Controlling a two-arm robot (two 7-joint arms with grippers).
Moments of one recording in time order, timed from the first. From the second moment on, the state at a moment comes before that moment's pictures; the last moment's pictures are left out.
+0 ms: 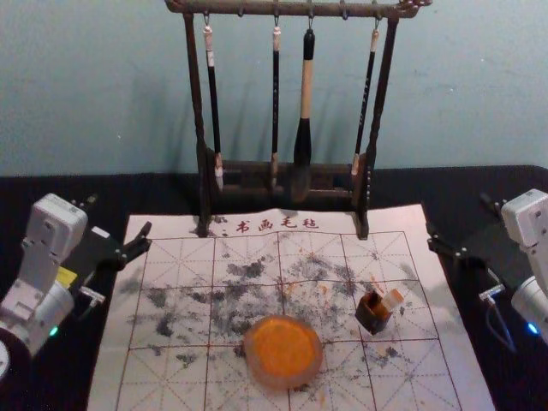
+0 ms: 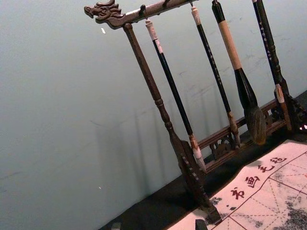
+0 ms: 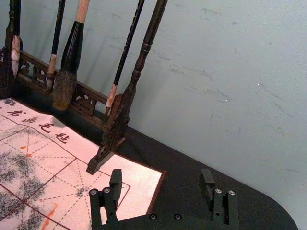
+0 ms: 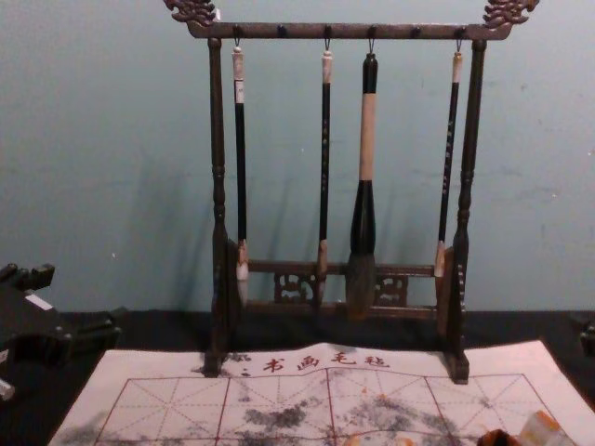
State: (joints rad) left arm -0.20 0.60 0.45 -1.41 -0.25 -0.12 0.03; right arm 0.20 0.60 -0.45 -1.41 0.25 -0.12 -0.03
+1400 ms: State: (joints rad) left arm -0.20 0.60 0.45 -1.41 -0.25 -0.12 0.03; right arm -0.05 0.67 -0.33 -1.64 0.49 -0.15 0.29
